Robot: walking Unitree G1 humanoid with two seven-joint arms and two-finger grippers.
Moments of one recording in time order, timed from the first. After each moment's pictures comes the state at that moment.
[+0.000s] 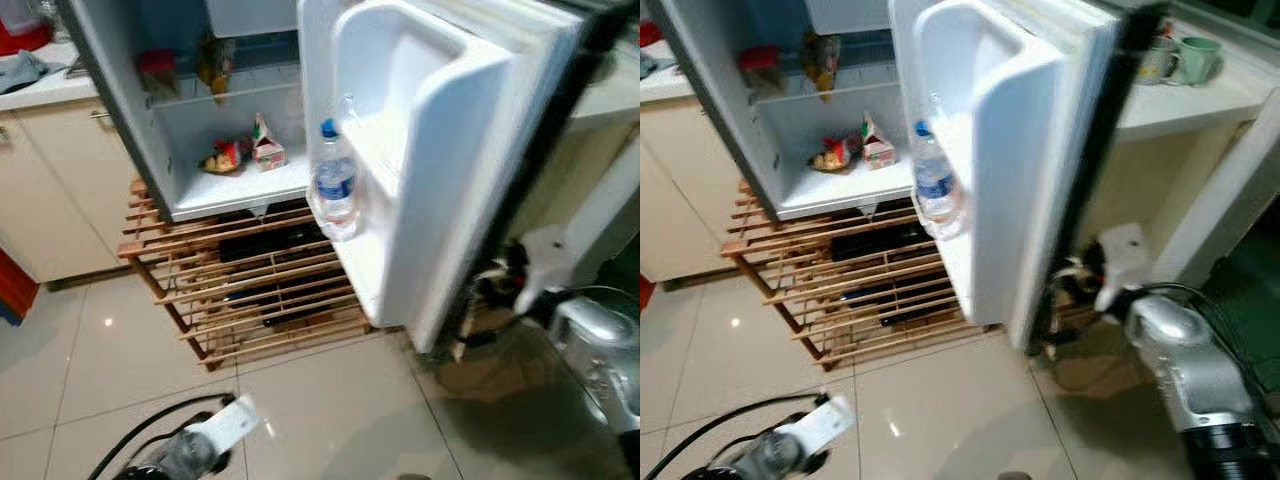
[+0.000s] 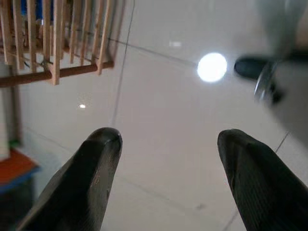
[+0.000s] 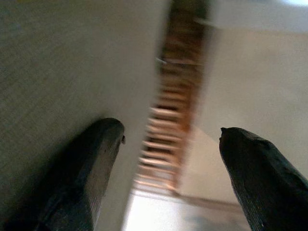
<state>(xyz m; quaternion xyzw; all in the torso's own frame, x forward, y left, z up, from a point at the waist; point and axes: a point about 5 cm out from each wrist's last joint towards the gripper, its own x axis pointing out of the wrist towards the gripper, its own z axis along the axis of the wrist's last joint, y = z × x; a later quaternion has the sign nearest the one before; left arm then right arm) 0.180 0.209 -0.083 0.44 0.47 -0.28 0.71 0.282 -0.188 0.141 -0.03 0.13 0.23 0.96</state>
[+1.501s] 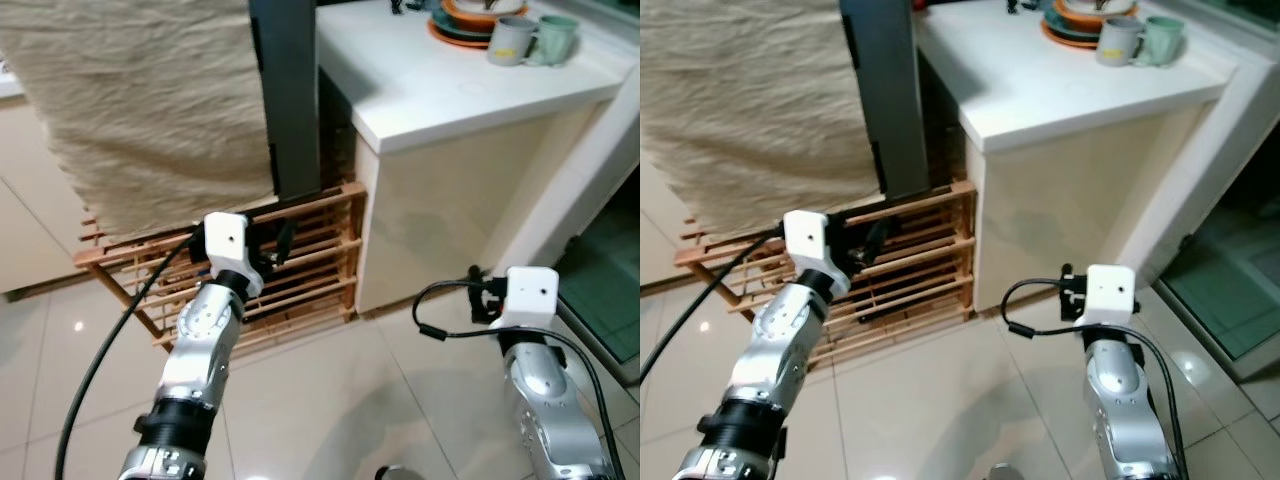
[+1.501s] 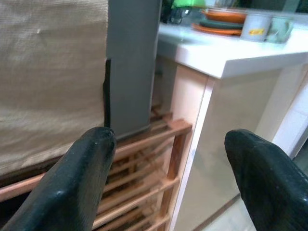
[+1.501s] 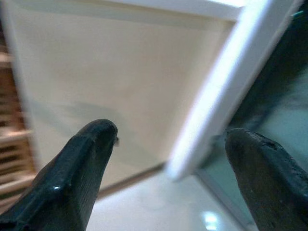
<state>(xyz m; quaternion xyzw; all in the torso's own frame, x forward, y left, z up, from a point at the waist) 0.307 0.141 0.110 -0.04 -0.01 -0.13 0.99 0.254 -0.224 0.080 -0.11 0.06 -0.14 0.98</state>
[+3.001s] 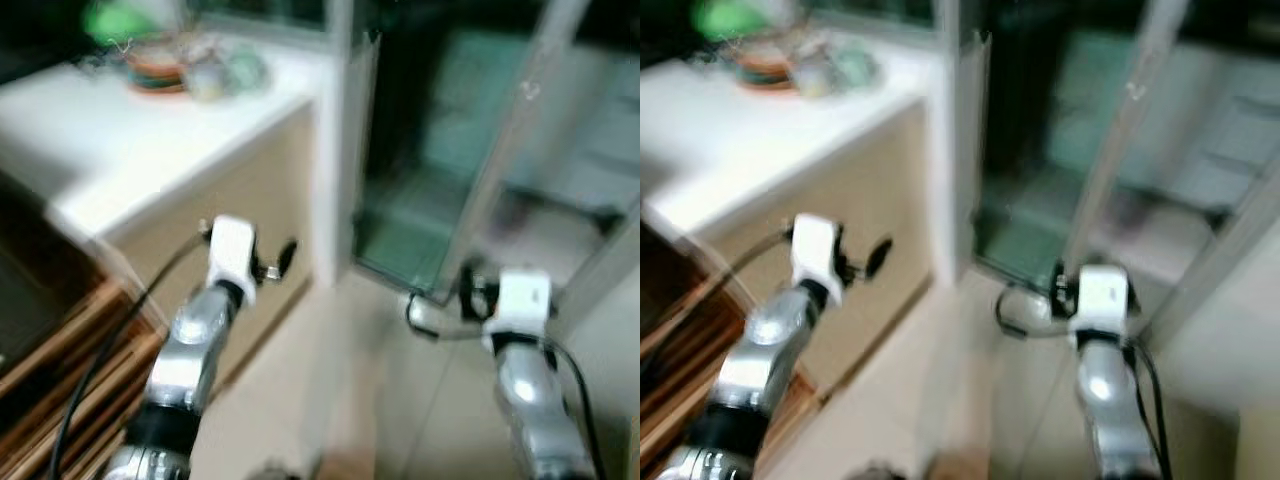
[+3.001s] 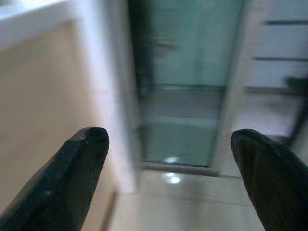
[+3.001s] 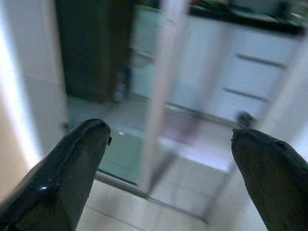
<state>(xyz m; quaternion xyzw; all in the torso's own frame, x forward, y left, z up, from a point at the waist) 0.309 0.137 0.093 0.01 0.06 -0.16 0.99 0.257 -0.204 0.070 -0.09 0.04 -0.08 0.99</state>
